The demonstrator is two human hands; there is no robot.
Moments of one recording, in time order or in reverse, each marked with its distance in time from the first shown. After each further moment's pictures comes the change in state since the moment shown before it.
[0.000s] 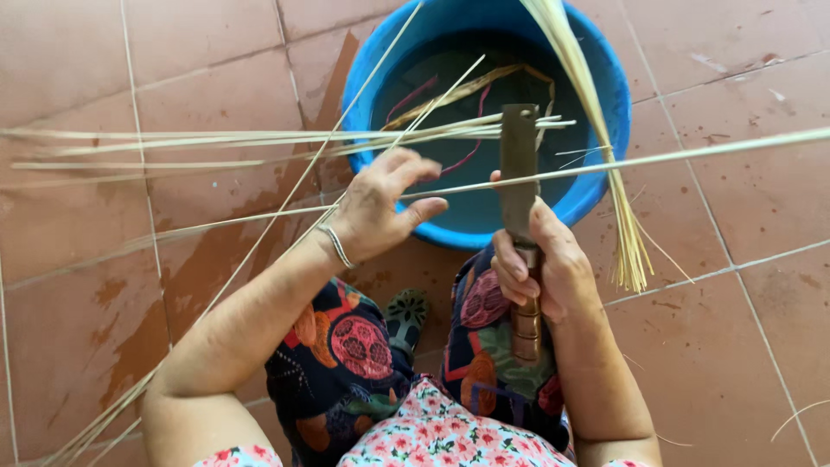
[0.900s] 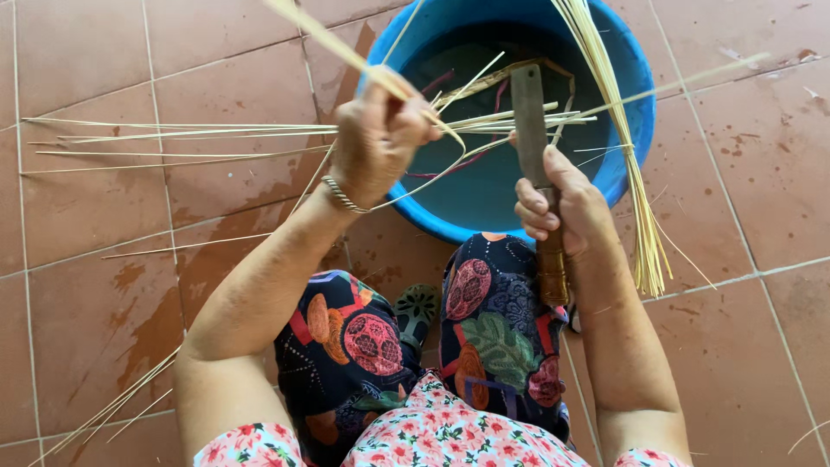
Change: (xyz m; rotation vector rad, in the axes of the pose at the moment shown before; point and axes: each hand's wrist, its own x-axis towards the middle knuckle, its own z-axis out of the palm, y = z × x) left_hand 0.033 -0.046 0.007 -0.267 0.303 -0.074; right_hand 0.067 -0.007 -0.064 -0.105 -0.003 0.113
